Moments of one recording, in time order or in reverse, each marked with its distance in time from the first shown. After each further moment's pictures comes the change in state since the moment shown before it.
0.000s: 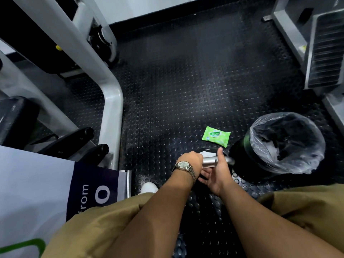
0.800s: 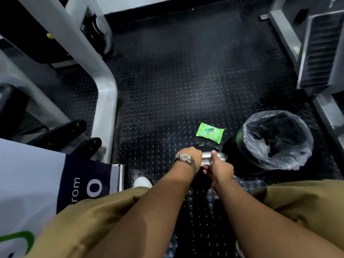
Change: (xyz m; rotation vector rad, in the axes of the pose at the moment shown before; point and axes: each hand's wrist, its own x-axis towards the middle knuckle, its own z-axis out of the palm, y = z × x) left_hand 0.000 0.021 -0.011 0.043 -0.061 -0.005; right_hand 0.001 -0.005 -0.012 -0.128 0.398 -0.155
